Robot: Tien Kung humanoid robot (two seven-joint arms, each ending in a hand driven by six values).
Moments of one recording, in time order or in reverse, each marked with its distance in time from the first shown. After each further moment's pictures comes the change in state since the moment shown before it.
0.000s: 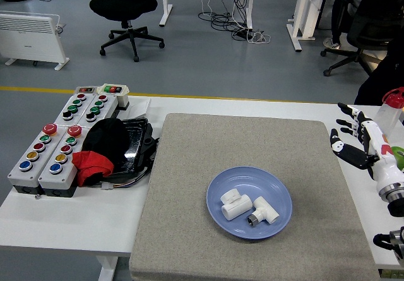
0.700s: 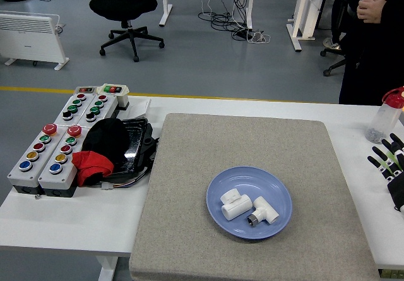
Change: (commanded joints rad) left arm -0.001 0.000 -0.010 0.000 0.019 -0.002 0.001; right arm -0.168 0.043 0.227 0.002 0.613 0.109 -0.010
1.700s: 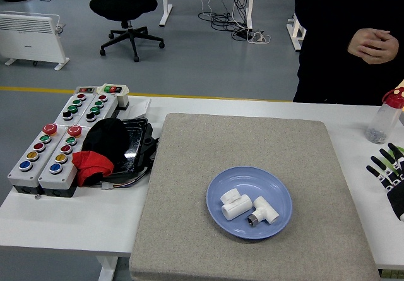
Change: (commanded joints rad) left arm 0.009 0.000 -0.005 0.000 0.013 -0.004 0.001; right arm -0.018 0.004 0.005 -0.015 0.000 0.004 -0.001
